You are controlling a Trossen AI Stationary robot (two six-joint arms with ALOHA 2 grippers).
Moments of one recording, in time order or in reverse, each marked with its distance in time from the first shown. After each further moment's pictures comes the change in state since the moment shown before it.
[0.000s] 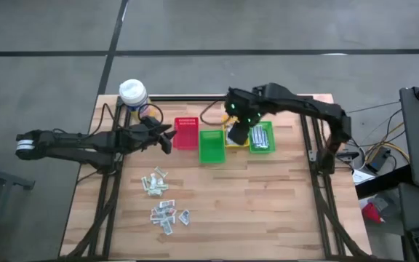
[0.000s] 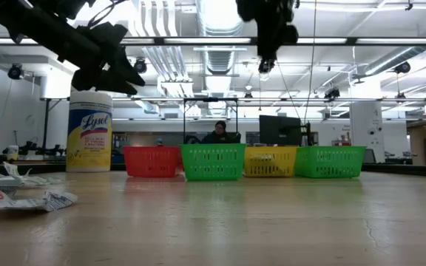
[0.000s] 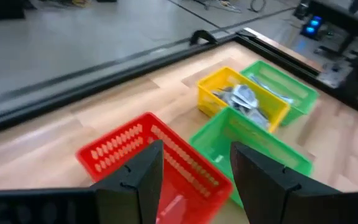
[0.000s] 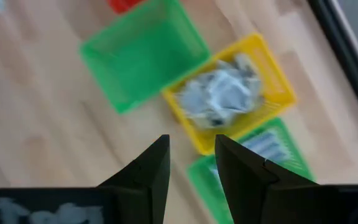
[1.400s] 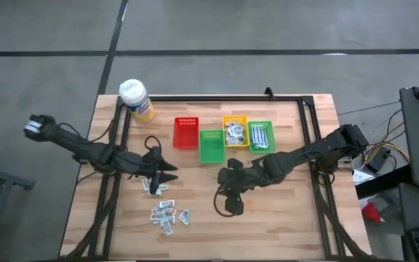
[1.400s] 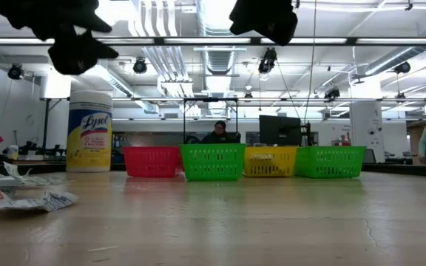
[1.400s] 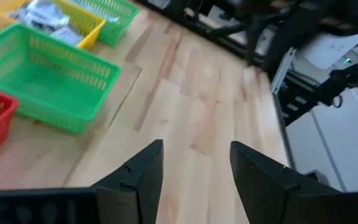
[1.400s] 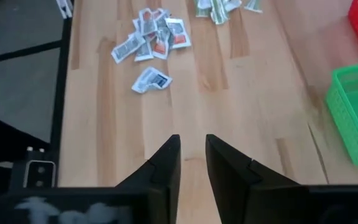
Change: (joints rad) left arm -0.477 0.003 0.023 -0.009 0.188 -0.159; right arm 0.537 -0.096 -0.544 0.861 0.038 0.176
